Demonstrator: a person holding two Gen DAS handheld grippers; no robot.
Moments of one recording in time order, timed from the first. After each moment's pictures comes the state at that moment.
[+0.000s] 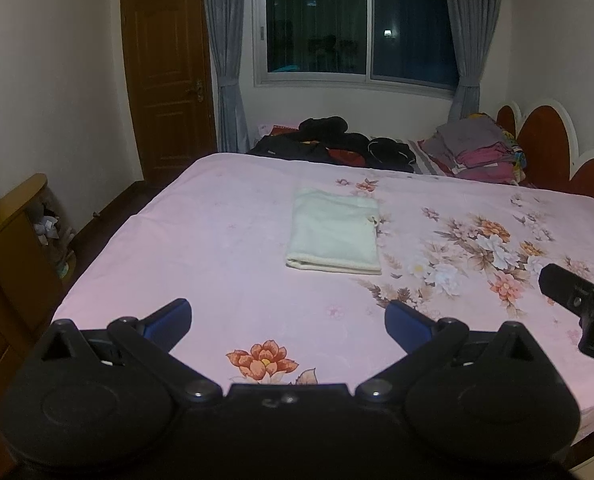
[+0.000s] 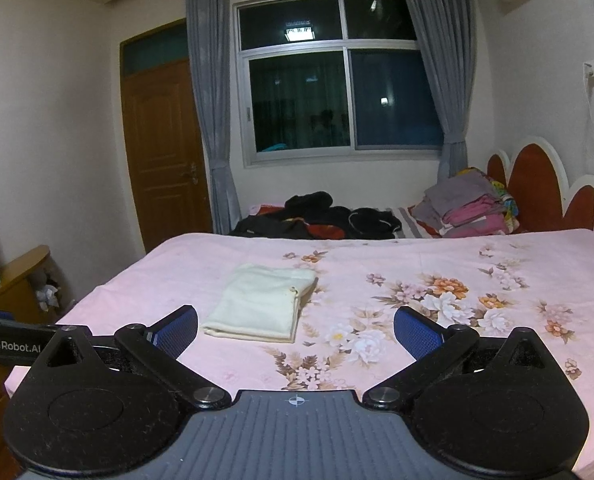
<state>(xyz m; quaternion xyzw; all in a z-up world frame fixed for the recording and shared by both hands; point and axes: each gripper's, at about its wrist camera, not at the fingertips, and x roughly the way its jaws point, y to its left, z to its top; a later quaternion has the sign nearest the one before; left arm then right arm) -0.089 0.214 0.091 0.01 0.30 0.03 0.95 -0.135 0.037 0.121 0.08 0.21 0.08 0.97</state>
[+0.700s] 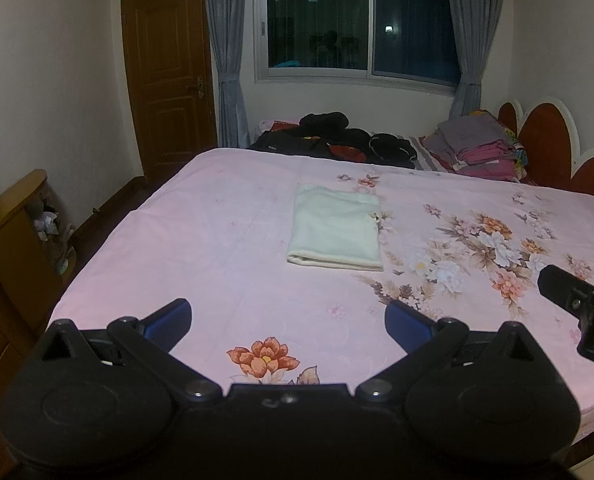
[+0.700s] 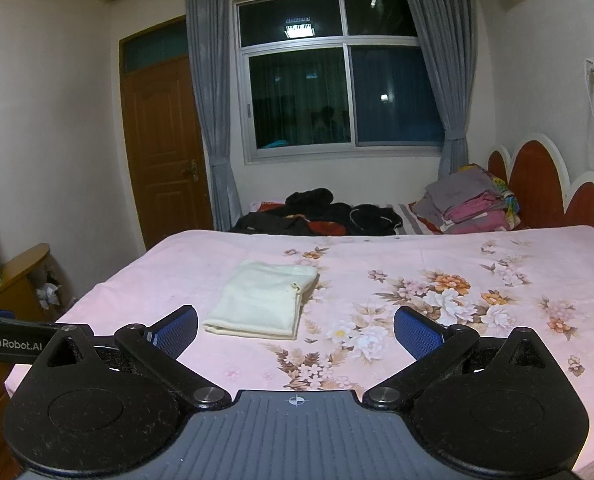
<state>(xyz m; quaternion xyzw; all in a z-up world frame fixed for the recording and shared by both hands) -0.086 0.217 0.090 0.01 0.31 0.03 0.95 -0.134 0.039 0.118 0.08 0.22 0.08 0.97</state>
